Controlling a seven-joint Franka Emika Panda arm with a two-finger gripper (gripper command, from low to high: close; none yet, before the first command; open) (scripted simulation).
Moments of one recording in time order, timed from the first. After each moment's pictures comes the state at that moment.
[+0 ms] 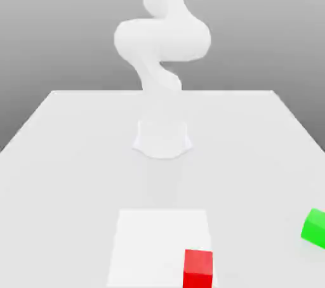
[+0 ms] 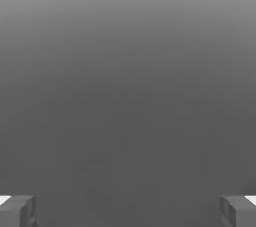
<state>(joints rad) -0.01 -0.71 0.02 -2.31 -0.01 2.33 0.83</state>
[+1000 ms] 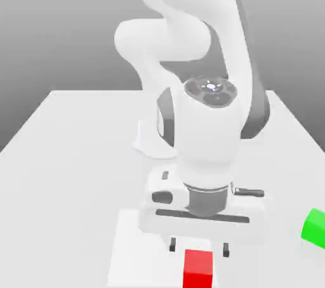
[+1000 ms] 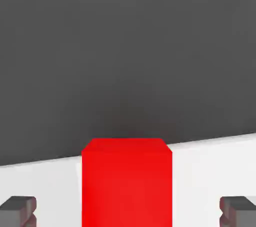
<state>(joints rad) 0.00 0.38 0.11 -2.40 -0.12 2.78 1.13</state>
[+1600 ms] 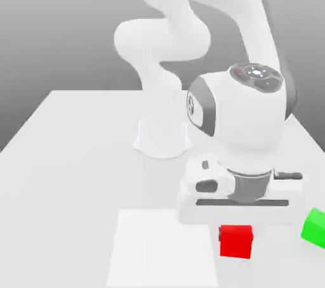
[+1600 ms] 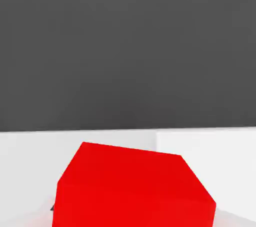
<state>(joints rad) 0.13 0.21 0.27 -2.43 -0.10 2.62 1.14</state>
